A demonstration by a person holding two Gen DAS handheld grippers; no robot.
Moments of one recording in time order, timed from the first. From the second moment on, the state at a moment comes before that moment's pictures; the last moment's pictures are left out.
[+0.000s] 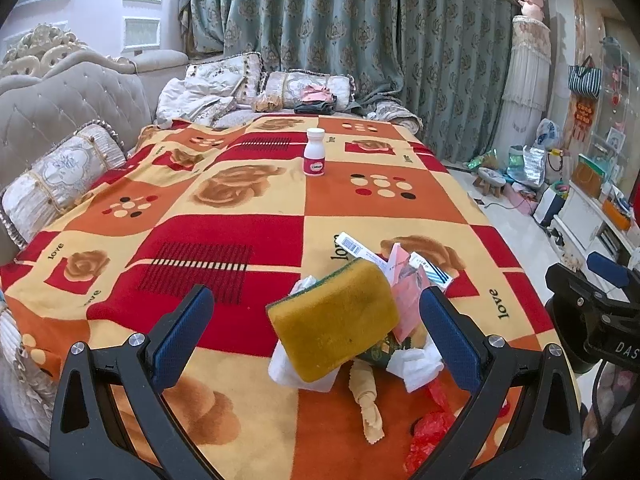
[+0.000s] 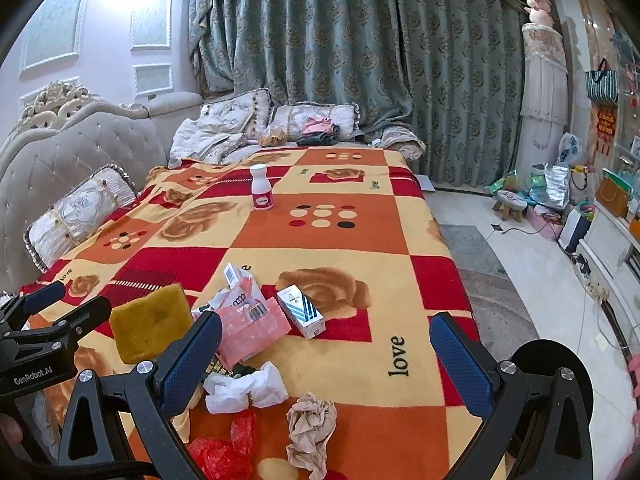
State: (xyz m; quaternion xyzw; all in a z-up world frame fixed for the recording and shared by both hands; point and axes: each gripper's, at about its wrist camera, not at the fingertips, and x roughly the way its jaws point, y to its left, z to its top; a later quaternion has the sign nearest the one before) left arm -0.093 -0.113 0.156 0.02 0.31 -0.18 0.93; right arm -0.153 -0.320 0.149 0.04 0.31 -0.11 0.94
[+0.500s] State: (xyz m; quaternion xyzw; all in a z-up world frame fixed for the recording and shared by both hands) left arm -0.071 -0.097 0.126 0.04 0.35 -0.22 0.91; right arm -0.158 -0.339 0.112 0.04 0.37 -0.09 0.92
